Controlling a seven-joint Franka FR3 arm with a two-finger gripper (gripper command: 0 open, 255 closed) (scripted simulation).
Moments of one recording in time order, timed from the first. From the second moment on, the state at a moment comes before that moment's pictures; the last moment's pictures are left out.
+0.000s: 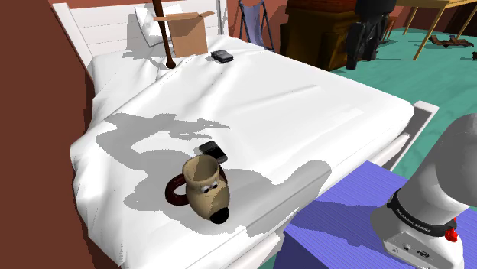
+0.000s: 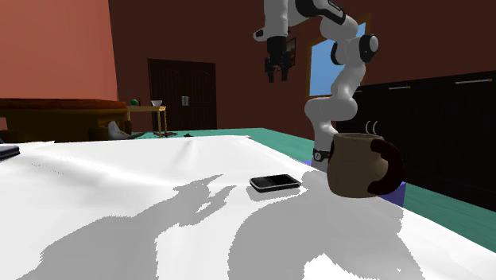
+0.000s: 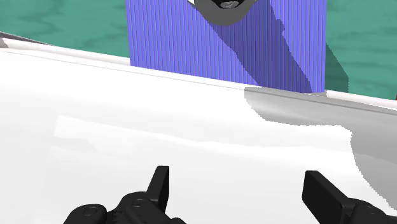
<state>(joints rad) 0.01 -0.78 -0.07 -2.30 -0.08 1.44 0.04</state>
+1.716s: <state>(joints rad) 0.12 -0.19 0.27 -2.23 0.01 2.02 0.44</state>
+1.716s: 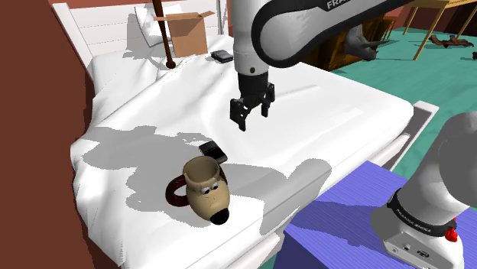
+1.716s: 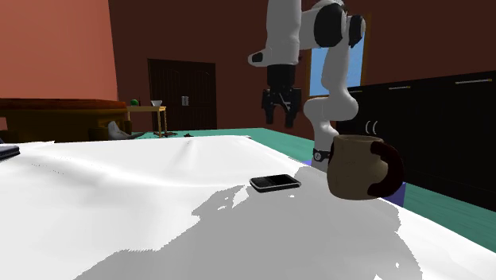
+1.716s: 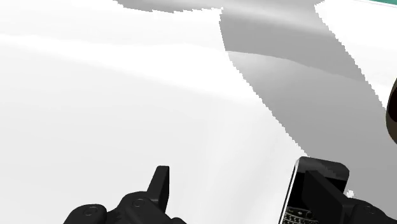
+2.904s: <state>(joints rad) 0.20 0.28 0.33 -1.96 -0.19 2.21 0.69</state>
